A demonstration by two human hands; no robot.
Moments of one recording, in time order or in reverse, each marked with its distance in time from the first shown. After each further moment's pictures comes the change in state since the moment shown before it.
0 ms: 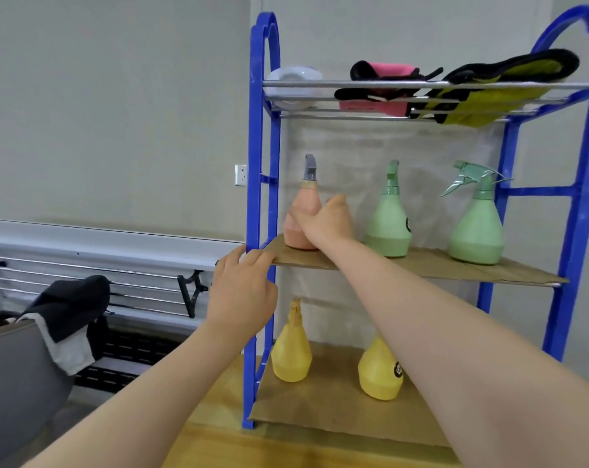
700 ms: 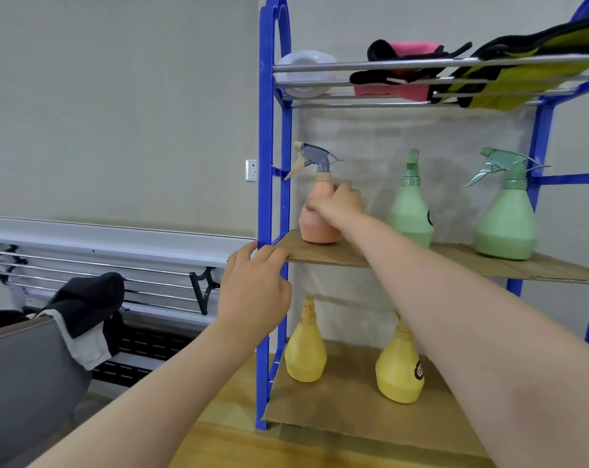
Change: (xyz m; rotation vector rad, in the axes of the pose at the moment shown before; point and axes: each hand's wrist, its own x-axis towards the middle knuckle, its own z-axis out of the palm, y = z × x) left_hand -0.001 -0.001 0.001 0.006 0.035 0.014; right_hand 0.042 0.002 0.012 0.014 -0.123 0.019
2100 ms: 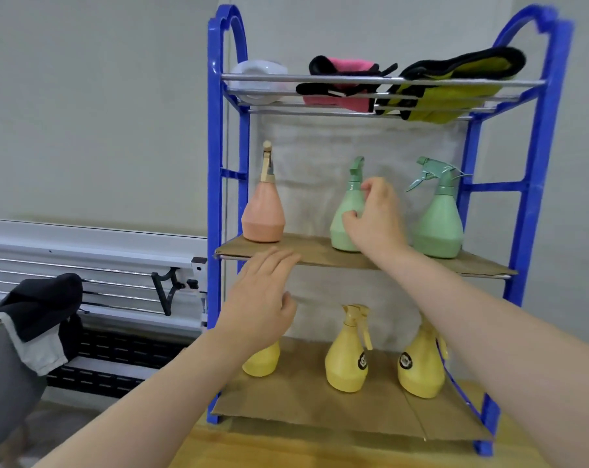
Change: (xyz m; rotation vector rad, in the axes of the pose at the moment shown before) left_hand -0.013 0.072 0.009 -0.227 -0.094 0.185; right_hand -0.052 0.076 -0.114 -0.177 0.343 -0.375
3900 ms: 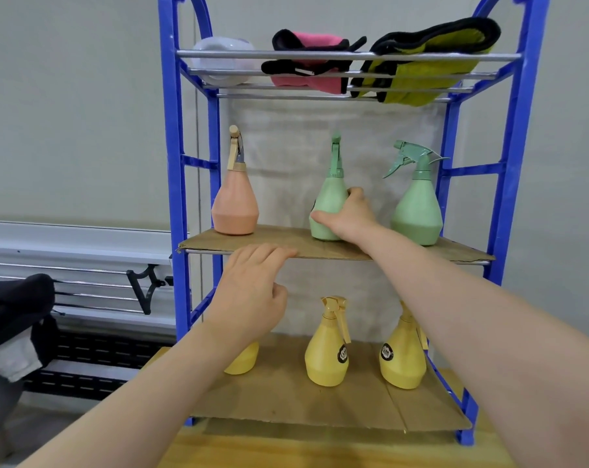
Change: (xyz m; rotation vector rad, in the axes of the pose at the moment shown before) left_hand 0.015 0.027 0.017 -0.005 0.000 -0.019; right_hand 0.023 0.040 0.023 0.053 -0.307 0.323
